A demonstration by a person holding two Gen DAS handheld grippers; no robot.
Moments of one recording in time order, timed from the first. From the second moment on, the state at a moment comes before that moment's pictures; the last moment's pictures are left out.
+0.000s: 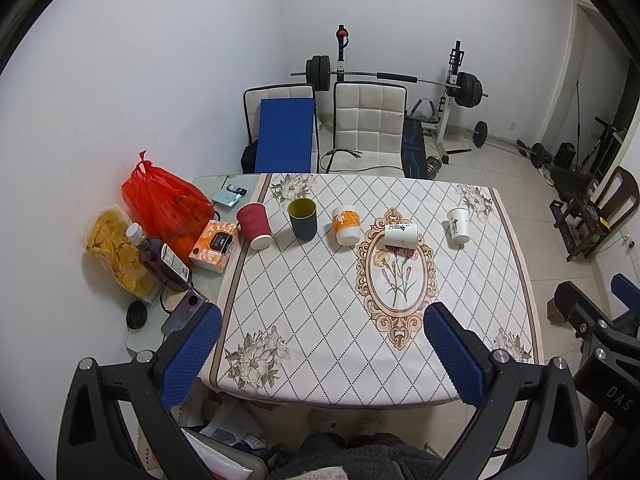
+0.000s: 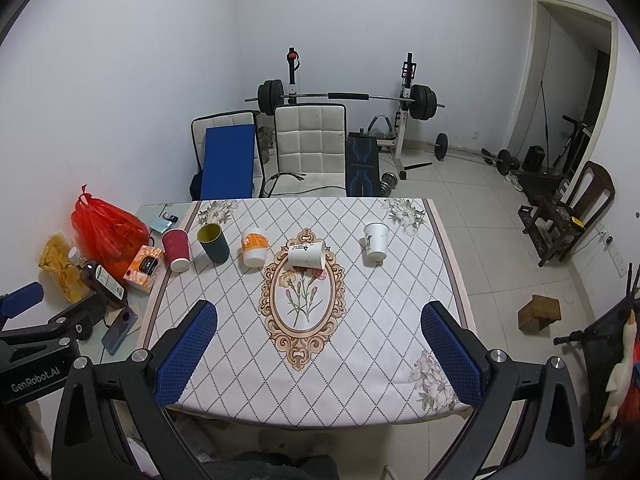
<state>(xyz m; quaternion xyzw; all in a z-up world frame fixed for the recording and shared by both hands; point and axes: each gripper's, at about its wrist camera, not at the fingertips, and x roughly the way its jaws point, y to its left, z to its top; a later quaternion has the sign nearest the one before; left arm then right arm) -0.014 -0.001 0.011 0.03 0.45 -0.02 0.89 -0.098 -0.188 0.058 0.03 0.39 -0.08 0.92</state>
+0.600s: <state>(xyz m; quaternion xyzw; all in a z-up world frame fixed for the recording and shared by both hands) -0.016 -0.002 0.005 0.03 0.45 -0.02 0.89 -0.097 -0.188 0.057 0.03 0.39 -0.07 0.92</state>
